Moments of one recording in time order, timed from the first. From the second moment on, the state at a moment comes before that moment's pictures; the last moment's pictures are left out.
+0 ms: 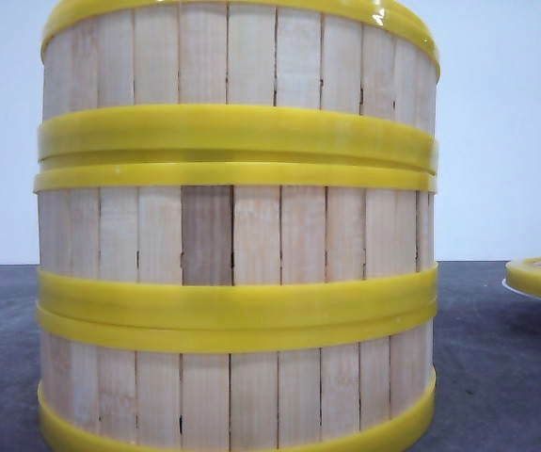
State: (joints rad) left arm -0.36 0.34 0.88 -0.94 0.16 -0.15; right arm -0.09 1.49 1.11 -0.87 -0.04 0.11
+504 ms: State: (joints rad) left arm -0.36 0.34 0.88 -0.94 0.16 -0.15; right arm -0.09 1.48 1.14 -0.92 -0.04 0.10
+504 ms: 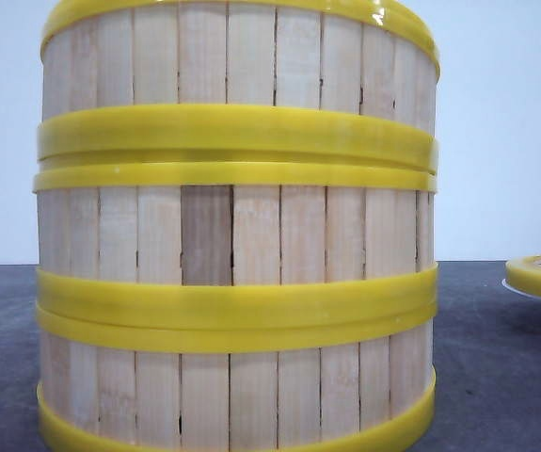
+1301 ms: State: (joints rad) left arm -0.36 0.34 0.88 -0.93 0.16 -0.15; right arm 0.42 1.28 1.68 -1.23 -0.21 0.04
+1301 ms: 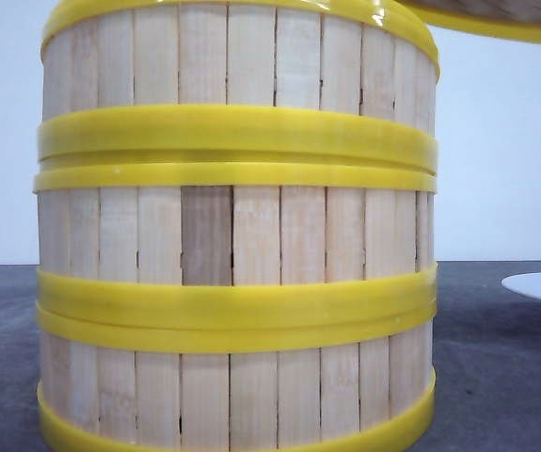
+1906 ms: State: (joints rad) left arm -0.36 0.34 0.88 -0.93 0.16 -0.15; right arm 0.85 1.42 1.68 -1.17 -0.10 0.05
